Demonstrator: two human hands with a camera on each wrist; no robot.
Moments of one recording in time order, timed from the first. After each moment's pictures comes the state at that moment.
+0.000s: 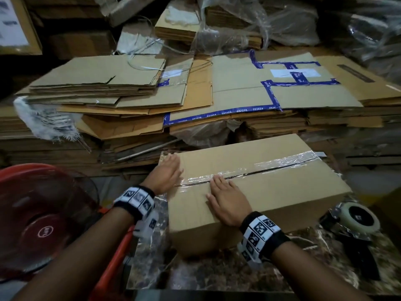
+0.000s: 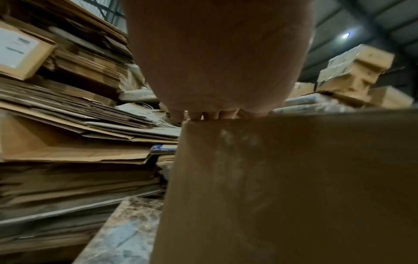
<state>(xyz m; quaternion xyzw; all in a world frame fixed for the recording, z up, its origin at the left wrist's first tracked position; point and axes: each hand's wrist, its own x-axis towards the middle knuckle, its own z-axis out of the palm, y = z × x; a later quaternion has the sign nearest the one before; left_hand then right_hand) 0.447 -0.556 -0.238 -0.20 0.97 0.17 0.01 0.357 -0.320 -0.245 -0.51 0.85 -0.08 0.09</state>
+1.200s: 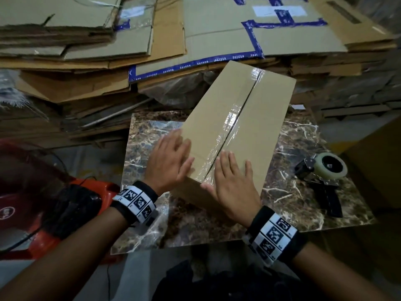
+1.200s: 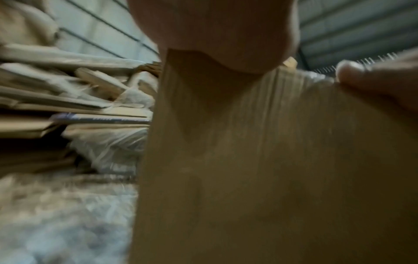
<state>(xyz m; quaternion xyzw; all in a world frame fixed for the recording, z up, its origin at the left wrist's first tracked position) 0.449 -0.455 -0.264 -0.06 0.98 0.06 -0.16 0.395 -0.248 -0.248 -0.41 0.91 0.00 0.06</state>
